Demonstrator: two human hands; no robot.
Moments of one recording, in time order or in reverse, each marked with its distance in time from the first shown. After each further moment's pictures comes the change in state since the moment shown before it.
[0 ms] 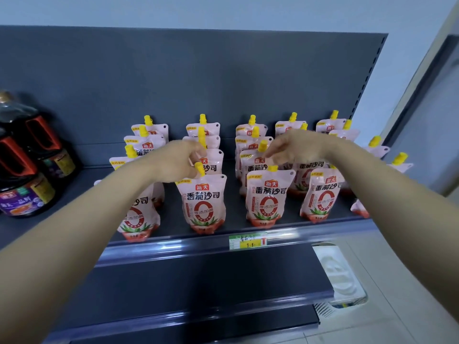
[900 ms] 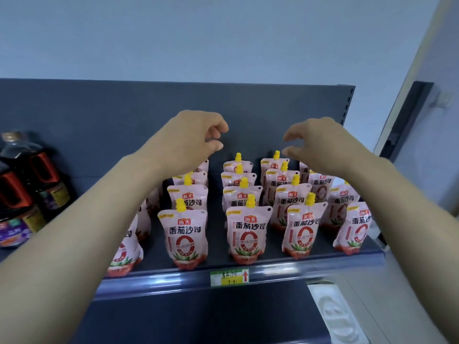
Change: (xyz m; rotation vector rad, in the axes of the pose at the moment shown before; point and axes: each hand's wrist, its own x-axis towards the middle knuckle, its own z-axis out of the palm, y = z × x) left_hand -0.027 0.116 -0.058 0.057 0.468 0.231; right_hand -0.080 -0.013 -0.071 -0.305 0.526 0.036
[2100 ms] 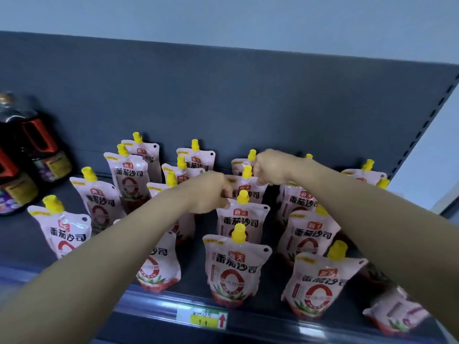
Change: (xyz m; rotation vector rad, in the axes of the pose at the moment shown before) left_hand 0.082 -0.073 0.174 0.004 -0.490 -0.300; right_hand 0.193 0.038 0.184 -0.084 -0.552 -0.416
